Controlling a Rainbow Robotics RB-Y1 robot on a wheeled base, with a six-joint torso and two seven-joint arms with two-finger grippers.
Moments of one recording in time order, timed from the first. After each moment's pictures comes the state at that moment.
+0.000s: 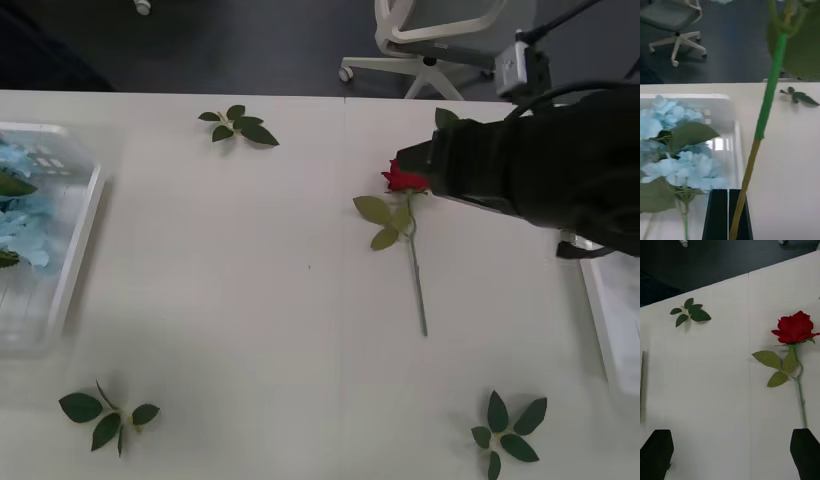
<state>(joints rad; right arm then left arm) -0.69 -1.10 0.49 -2.45 -0.85 1.29 0.19 0.24 0.47 0.87 -2.04 1.37 1.12 -2.21</state>
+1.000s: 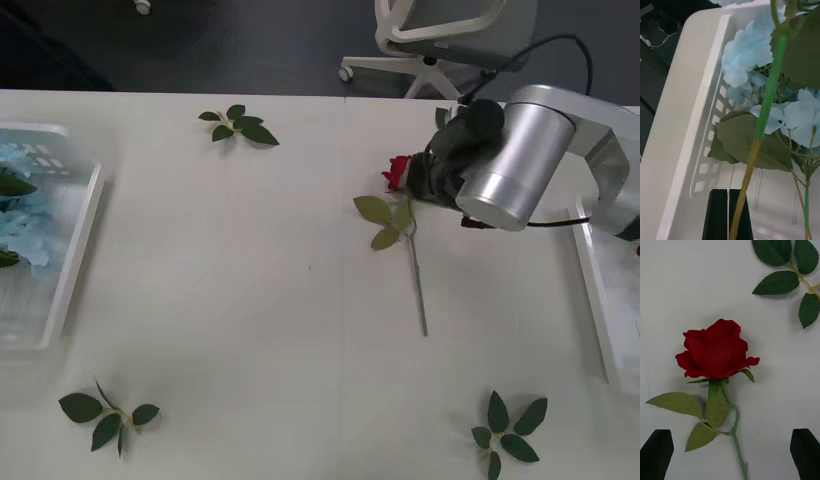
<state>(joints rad) -0.91 -0.83 0.93 -1.68 -0.63 1.18 0.33 0.01 0.48 0.79 -1.72 0.67 1.06 -2.11</state>
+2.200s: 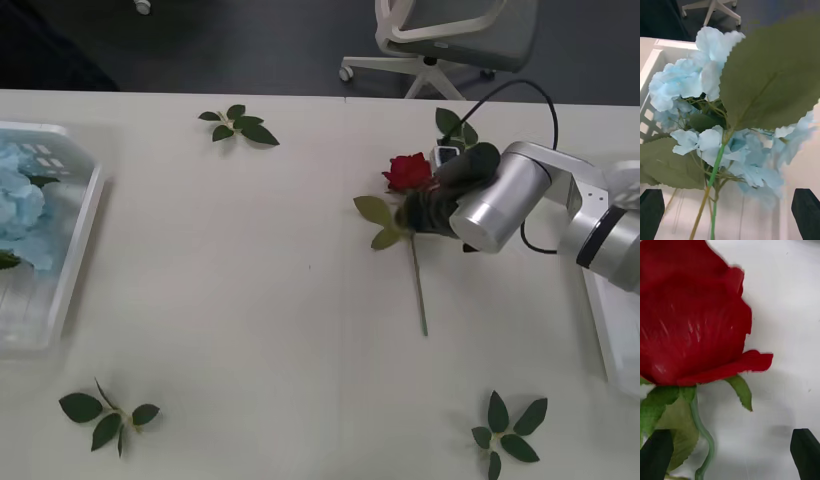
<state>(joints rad) -0.83 -0.70 0.95 -1.32 -0.69 0.88 0.71 0.17 0.48 0.74 -1.85 1.11 1.01 -2.07</state>
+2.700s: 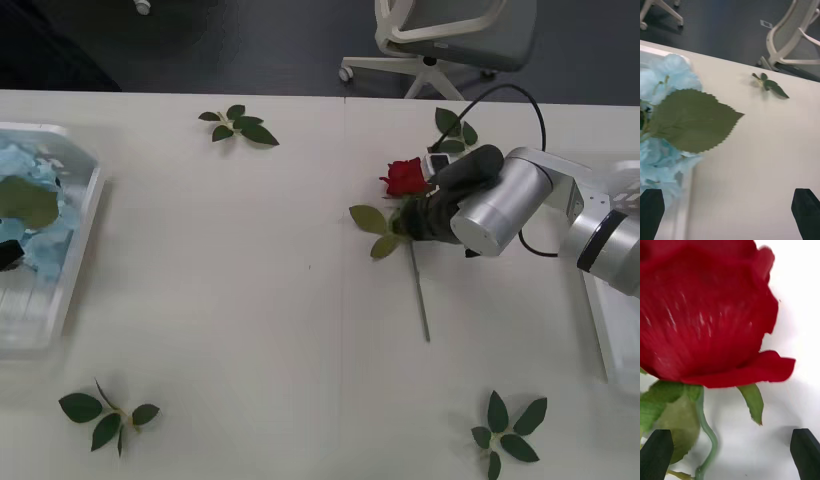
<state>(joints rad) -0.82 -0.70 0.95 -1.31 -0.74 0.85 0.83 0.32 0.48 0.62 -2.03 1.42 1.01 -2.04</state>
